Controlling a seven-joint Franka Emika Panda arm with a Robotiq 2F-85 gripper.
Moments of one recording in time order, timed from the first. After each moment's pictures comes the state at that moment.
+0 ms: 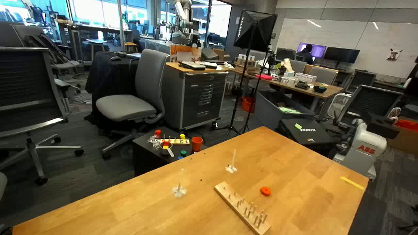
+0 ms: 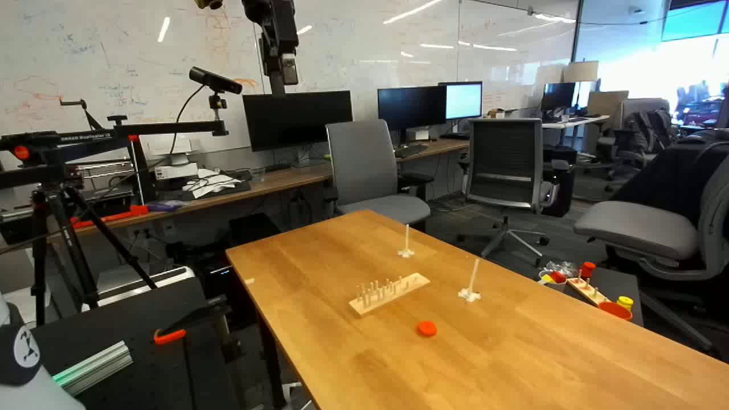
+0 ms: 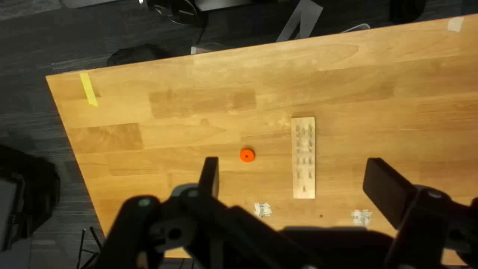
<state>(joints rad) 0.04 -0.45 0.38 -2.36 -0.03 1.87 0.49</state>
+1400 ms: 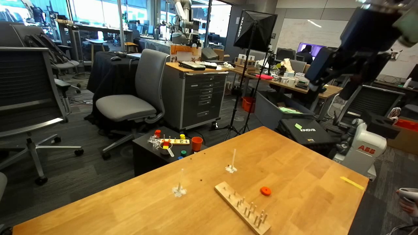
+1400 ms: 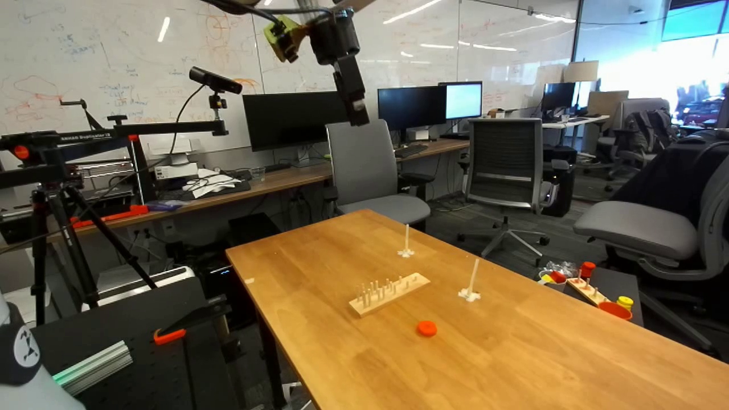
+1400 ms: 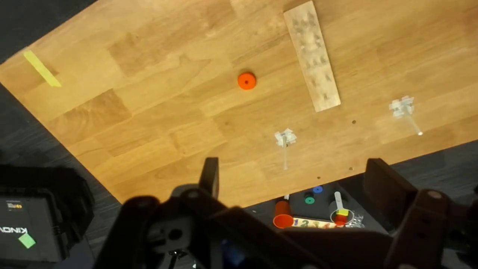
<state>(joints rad) -0.04 -0.18 0.34 -2.35 -0.23 2.30 0.86</state>
